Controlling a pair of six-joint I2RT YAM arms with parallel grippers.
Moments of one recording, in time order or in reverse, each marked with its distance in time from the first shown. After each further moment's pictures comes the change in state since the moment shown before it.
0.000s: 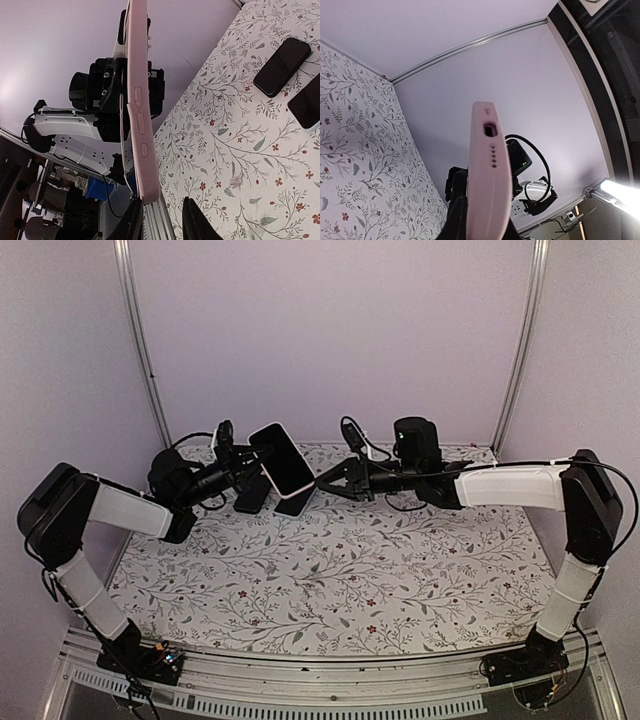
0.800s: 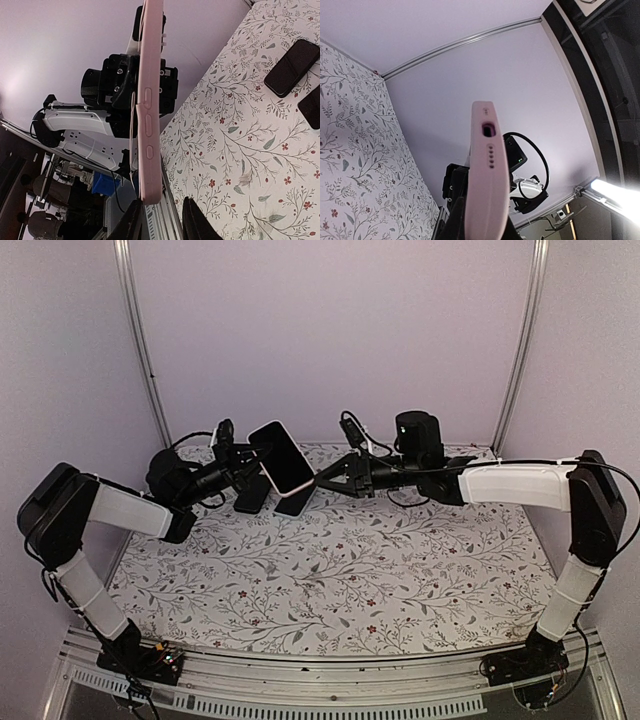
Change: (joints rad) left arm 0.000 0.000 0.000 0.044 0.021 -0.051; right arm 0.001 -0.025 0.024 -0.034 -0.043 0.003
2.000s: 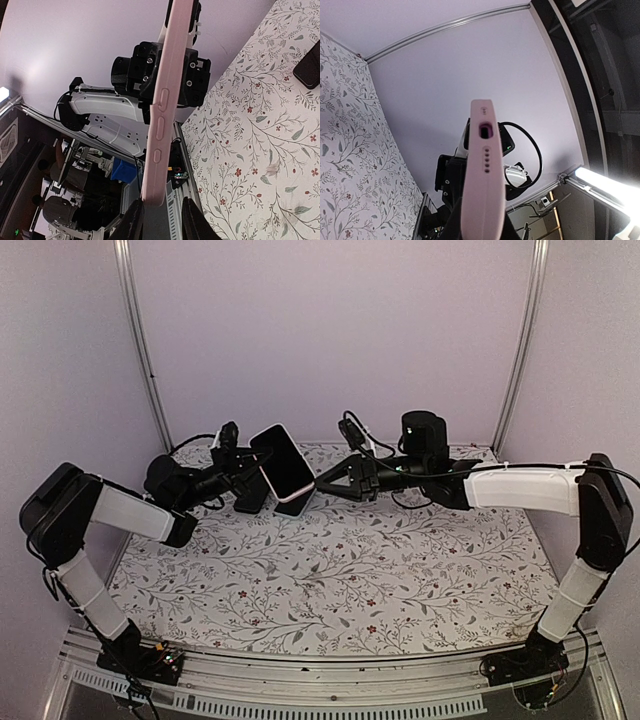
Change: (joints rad) left arm -0.010 0.016 -0.023 0.120 0.053 -0.108; right arm 0.013 -0.053 -0.045 0.084 -0.099 0.058
